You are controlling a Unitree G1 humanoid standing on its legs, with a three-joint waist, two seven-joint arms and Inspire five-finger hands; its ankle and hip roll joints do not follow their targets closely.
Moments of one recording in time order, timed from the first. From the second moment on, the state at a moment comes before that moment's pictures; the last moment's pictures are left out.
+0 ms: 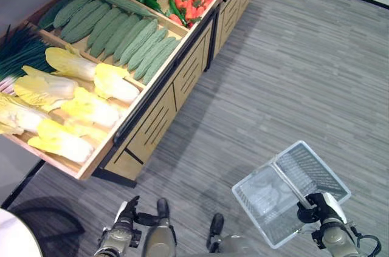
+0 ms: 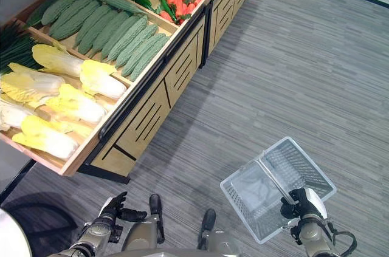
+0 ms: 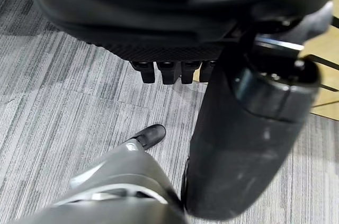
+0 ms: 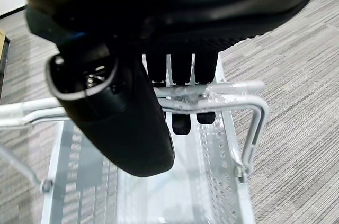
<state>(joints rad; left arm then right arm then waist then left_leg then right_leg) -0.10 0.26 -0.15 1.24 -0.01 -0.14 0.13 0.04 -0.52 0.08 0.97 -0.18 -0.10 -0.23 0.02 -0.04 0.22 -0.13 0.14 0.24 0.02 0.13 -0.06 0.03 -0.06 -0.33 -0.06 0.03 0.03</state>
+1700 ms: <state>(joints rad) -0.03 0.27 -0.12 1.33 -0.08 -0.10 0.11 -0.09 -0.46 0.08 1.29 -0.10 -0.08 -0.20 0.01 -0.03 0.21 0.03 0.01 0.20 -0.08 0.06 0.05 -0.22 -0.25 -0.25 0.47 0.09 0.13</state>
